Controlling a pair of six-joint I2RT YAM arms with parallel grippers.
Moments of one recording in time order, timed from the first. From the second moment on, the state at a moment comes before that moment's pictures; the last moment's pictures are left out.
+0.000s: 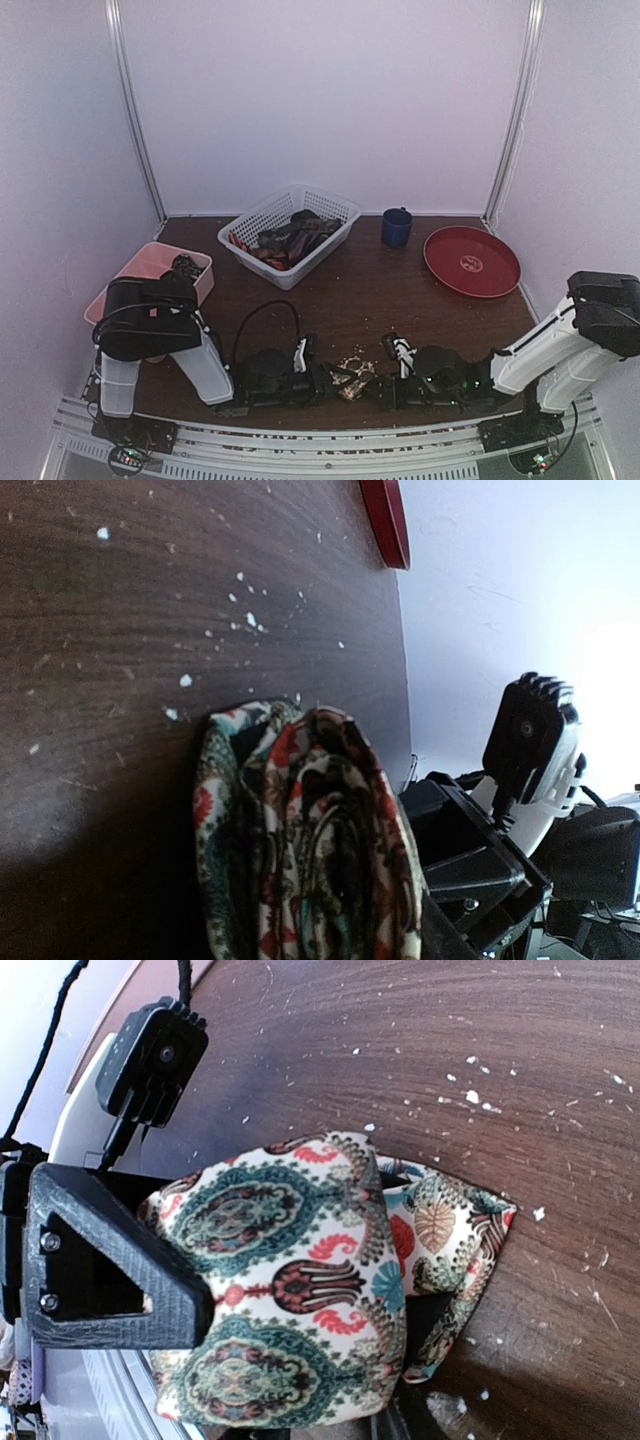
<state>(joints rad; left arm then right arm) -1.27 2.10 0.60 1.26 0.04 -1.40 1.23 1.54 0.28 0.66 0.10 0.91</state>
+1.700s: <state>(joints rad) -1.46 2.03 1.11 0.19 -0.59 -0.41 0.91 0.97 0.31 0.12 0.15 0.82</state>
